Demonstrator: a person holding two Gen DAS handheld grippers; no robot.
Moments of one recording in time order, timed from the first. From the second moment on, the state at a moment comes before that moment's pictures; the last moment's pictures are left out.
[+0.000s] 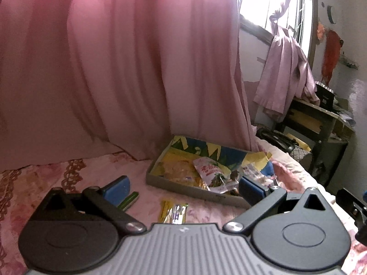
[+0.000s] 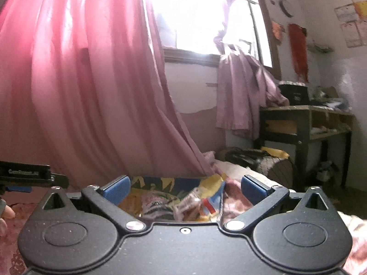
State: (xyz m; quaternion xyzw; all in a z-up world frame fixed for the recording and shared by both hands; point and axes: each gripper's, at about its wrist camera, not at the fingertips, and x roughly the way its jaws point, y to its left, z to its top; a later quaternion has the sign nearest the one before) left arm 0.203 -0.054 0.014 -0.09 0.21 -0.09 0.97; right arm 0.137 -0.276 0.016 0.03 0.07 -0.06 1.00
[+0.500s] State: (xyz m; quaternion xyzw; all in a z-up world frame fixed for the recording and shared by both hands) left arm 0.149 -0.027 -0.033 -0.06 0.23 -0.08 0.97; right arm 0.090 -0.245 -0.015 0.07 0.16 -0.10 0.98
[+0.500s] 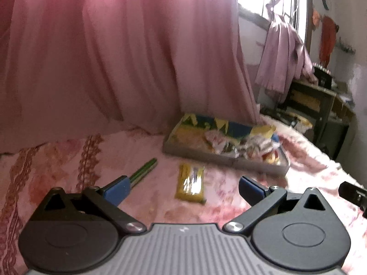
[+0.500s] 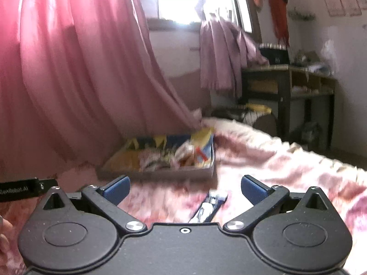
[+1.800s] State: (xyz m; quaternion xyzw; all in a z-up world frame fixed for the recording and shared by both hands) left arm 0.186 -0.101 -0.083 0.05 0.31 -0.23 0.92; right arm 0.197 -0.319 -0.061 0.15 0.36 -0.06 0.92
